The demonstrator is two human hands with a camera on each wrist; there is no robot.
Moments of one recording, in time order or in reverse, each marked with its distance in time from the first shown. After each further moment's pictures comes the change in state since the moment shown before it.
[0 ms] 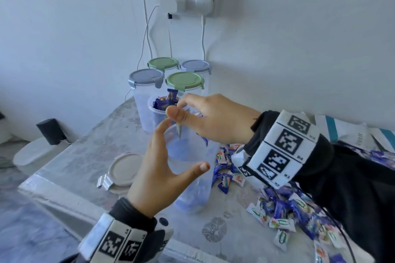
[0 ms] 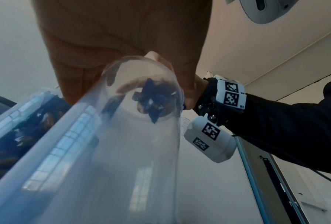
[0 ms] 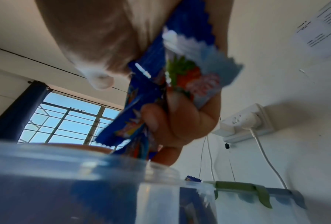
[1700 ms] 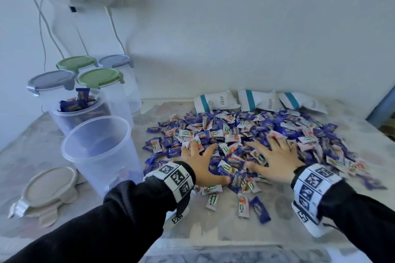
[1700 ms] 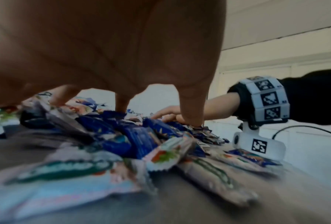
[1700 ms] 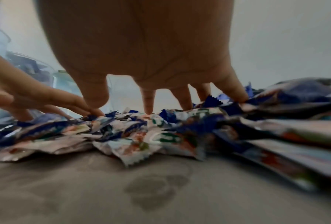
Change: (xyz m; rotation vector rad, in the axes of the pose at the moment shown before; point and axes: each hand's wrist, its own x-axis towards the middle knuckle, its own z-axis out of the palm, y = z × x) left_hand 0.017 0.035 0.197 0.696 -1.136 -0.209; right_hand -0.220 0.221 0.043 -0.338 -0.148 0.852
